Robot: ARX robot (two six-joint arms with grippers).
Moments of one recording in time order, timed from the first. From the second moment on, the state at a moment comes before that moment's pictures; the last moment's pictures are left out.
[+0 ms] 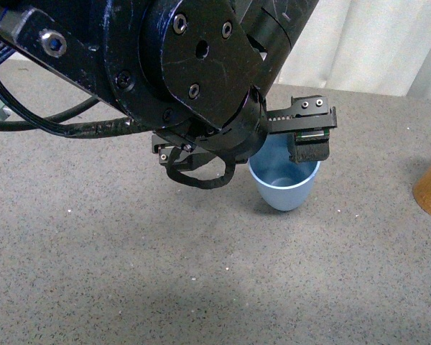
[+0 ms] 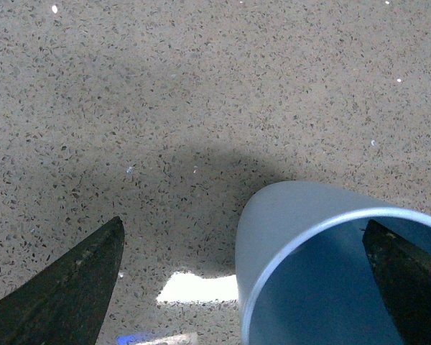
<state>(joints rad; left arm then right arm) -0.64 2.07 1.18 0.11 -0.18 -0.53 0.00 0.00 0.00 0.00 0.00 0.00</state>
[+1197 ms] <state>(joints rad) -0.35 1.64 0.48 1.15 -0.32 -0.14 0.00 0.00 0.00 0.00 0.00 0.00</state>
